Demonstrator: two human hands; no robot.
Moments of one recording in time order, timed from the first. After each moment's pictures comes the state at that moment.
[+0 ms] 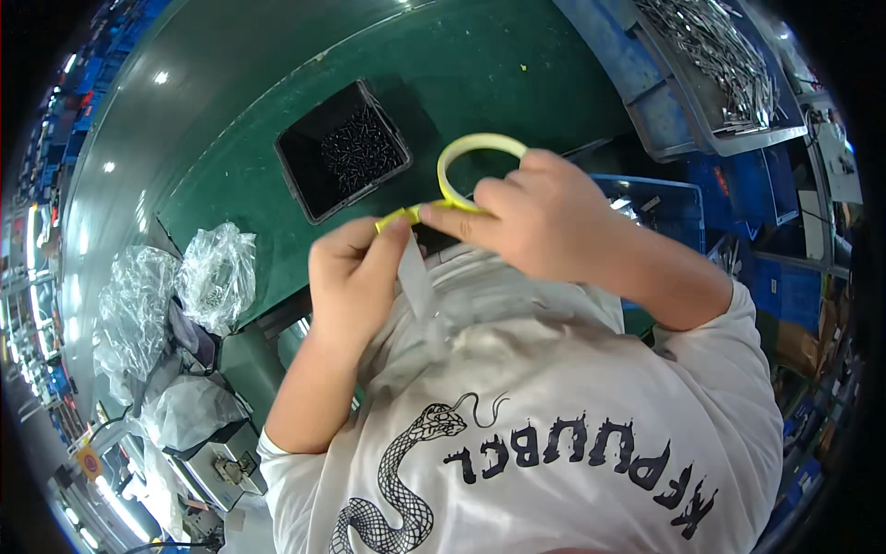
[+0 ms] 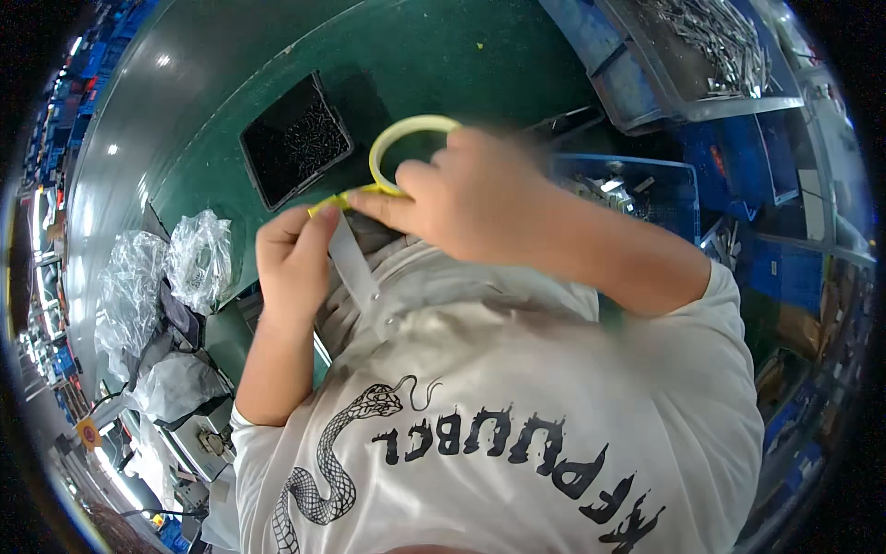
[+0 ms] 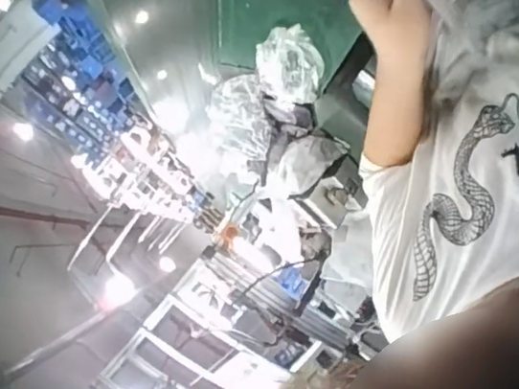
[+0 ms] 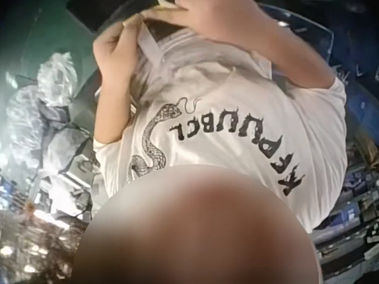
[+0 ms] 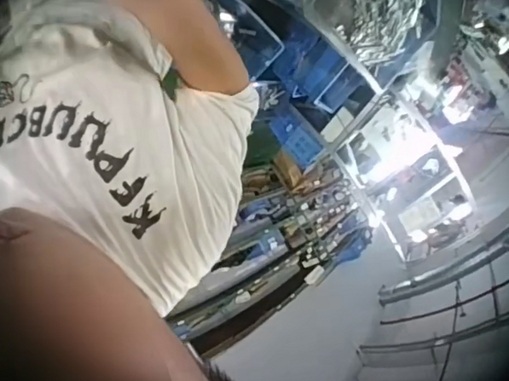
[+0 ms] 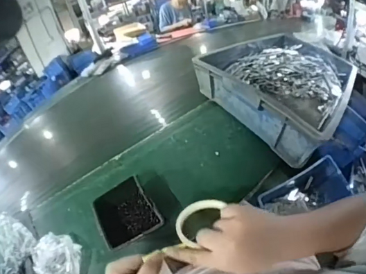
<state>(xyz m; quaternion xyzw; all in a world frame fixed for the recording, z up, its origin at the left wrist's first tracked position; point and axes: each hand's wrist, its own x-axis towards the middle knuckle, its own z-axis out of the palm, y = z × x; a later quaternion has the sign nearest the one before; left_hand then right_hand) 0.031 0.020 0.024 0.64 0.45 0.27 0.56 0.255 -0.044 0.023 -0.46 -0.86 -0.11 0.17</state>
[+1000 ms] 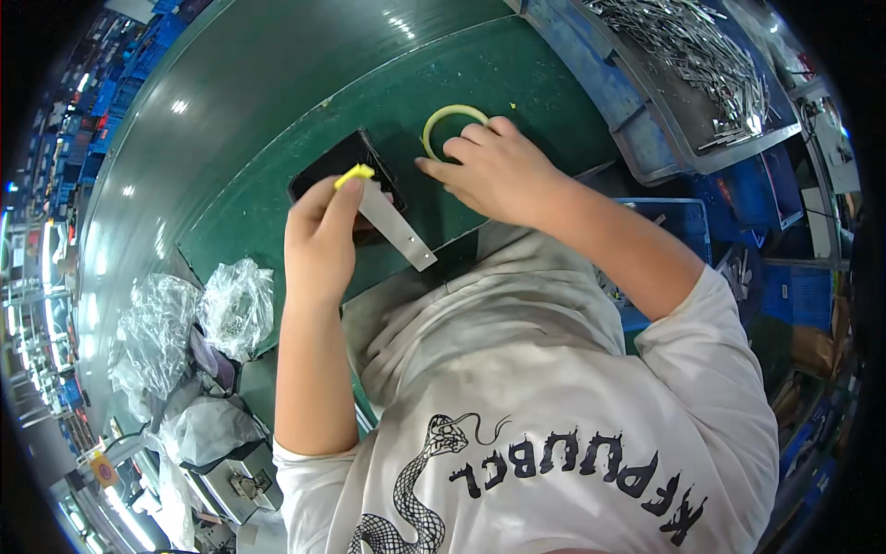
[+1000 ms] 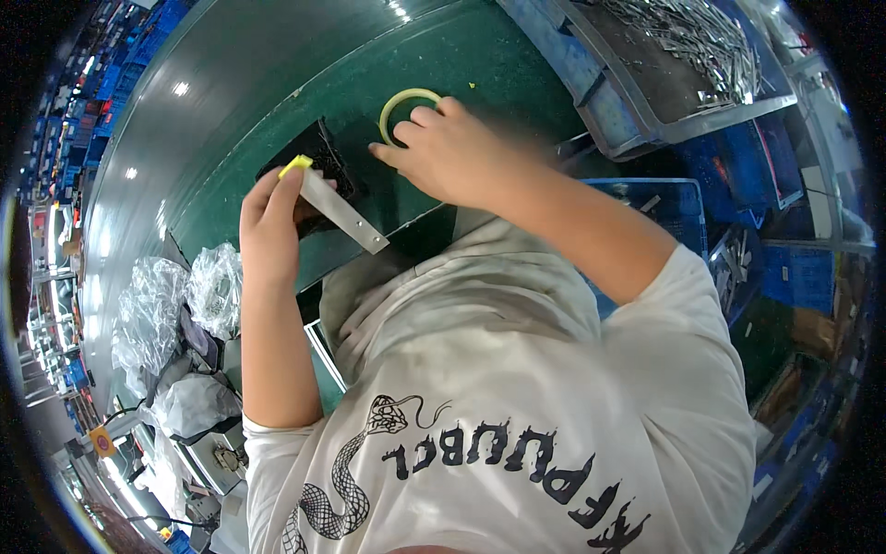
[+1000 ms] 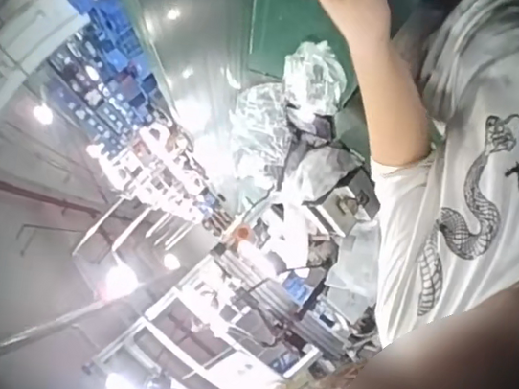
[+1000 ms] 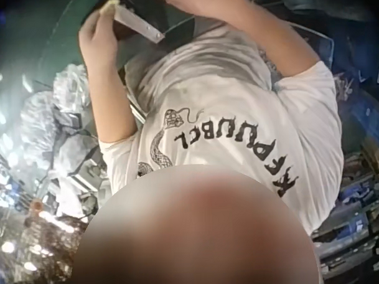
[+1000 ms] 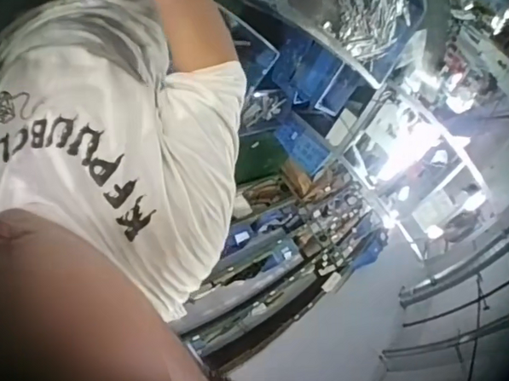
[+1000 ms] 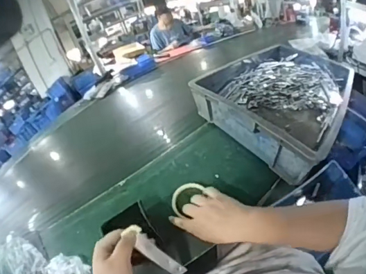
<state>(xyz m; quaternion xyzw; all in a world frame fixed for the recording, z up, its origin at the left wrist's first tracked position) 0.055 0.082 0.039 0.58 0.44 0.34 0.59 0.279 0.024 -0.021 -0.57 -0.81 -0.08 0.11</state>
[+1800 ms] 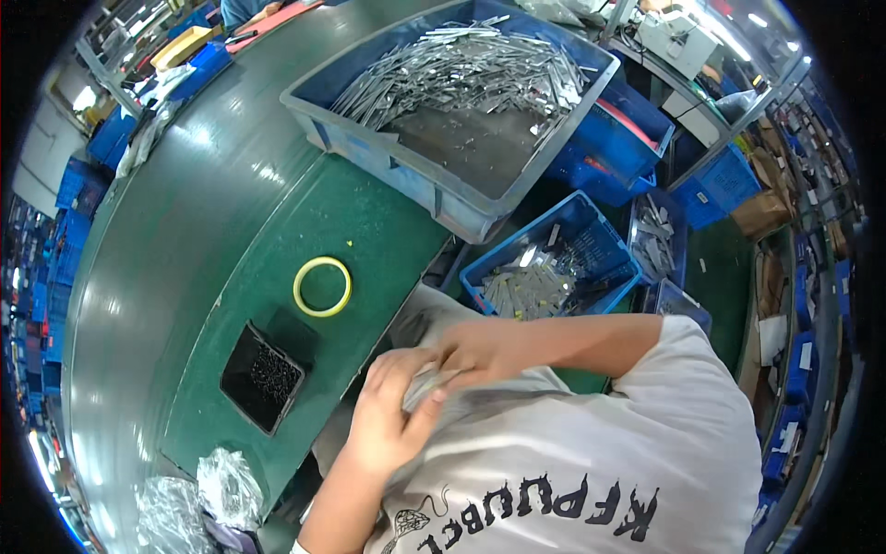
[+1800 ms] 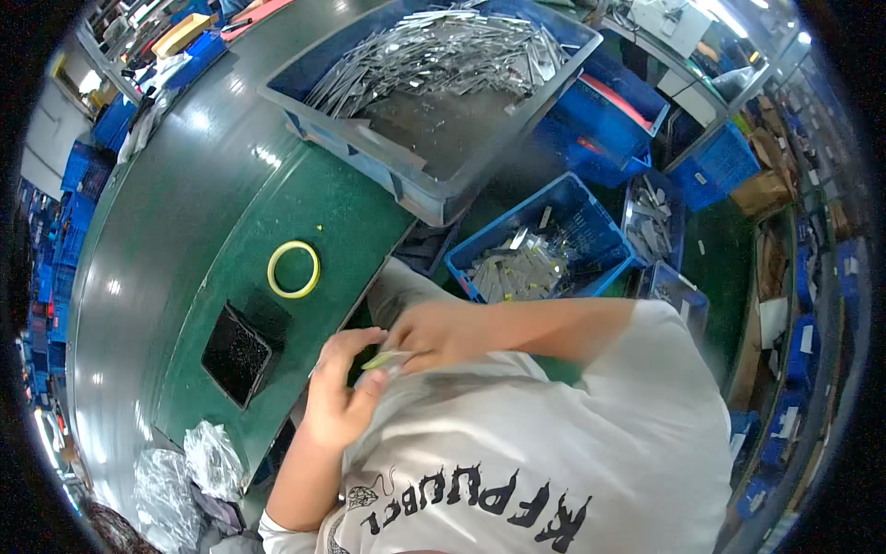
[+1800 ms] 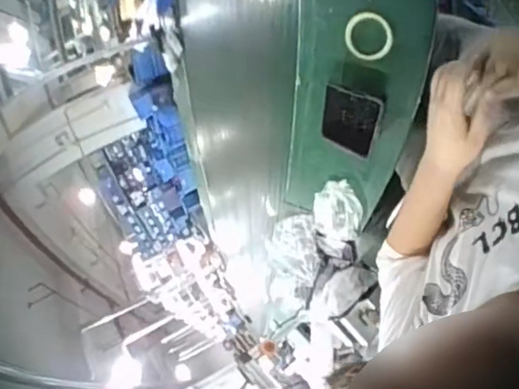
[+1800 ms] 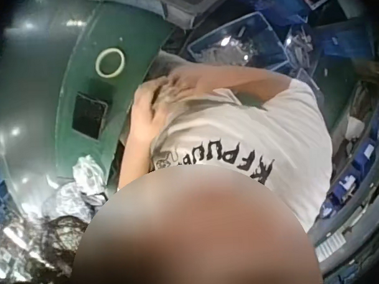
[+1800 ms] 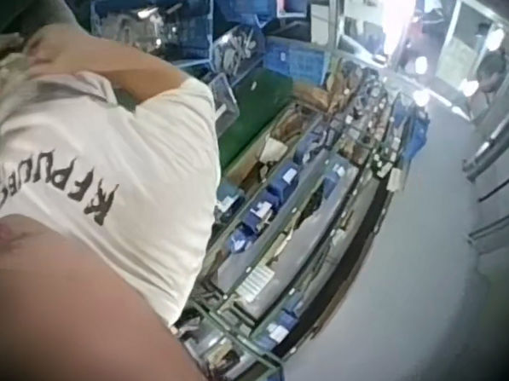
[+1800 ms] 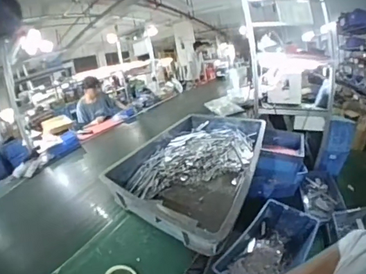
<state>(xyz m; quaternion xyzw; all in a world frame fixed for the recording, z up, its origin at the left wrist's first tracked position) 0.125 0.001 0.033 0.84 0.01 0.21 0.50 0.318 -0.130 -0.049 -0.49 -0.73 0.34 0.34</state>
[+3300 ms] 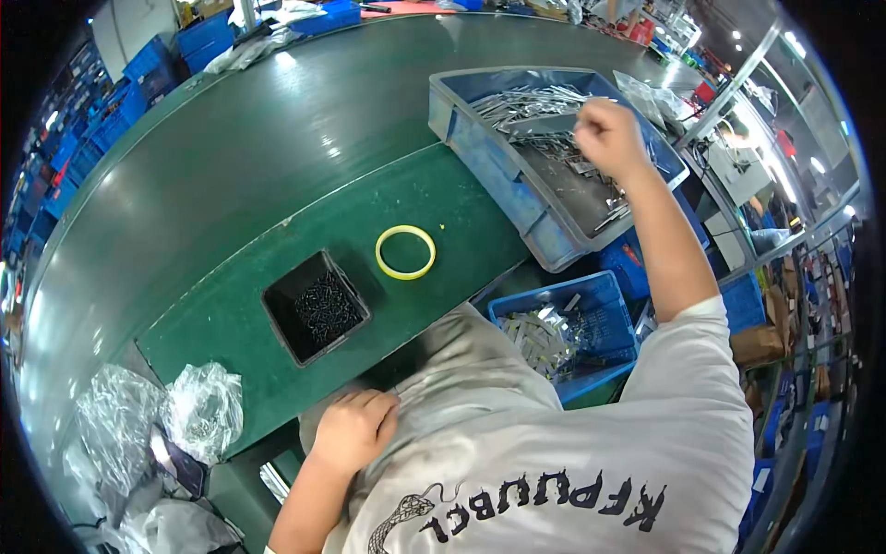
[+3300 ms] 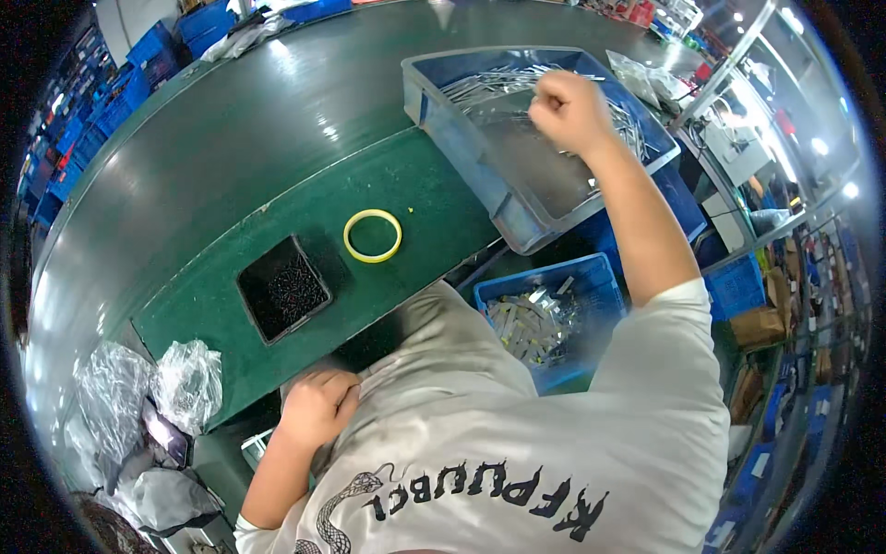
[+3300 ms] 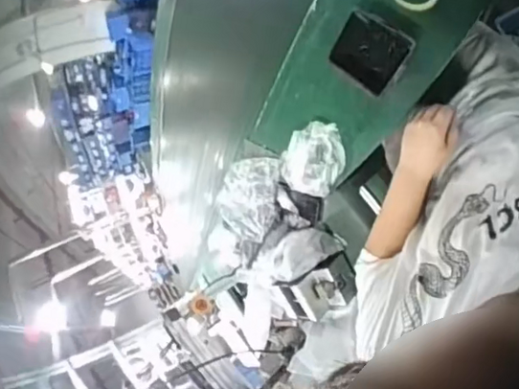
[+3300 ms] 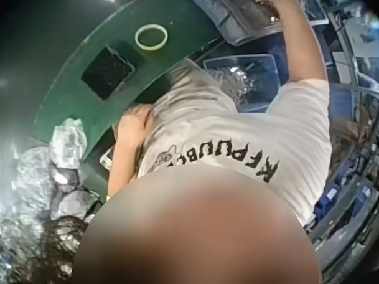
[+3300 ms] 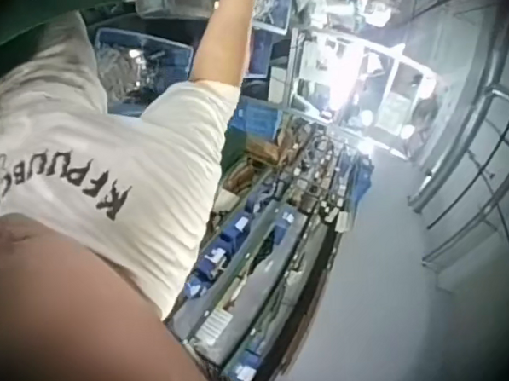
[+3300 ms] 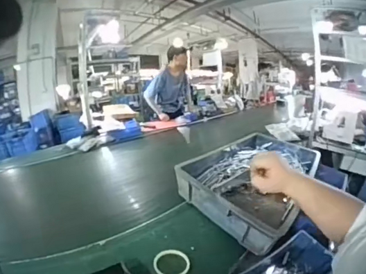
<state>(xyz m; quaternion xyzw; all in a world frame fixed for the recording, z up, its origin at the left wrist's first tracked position) -0.001 0.018 -0.018 0.92 0.18 0.17 0.31 0.490 -0.019 0.145 -0.67 -0.65 -0.19 0.30</state>
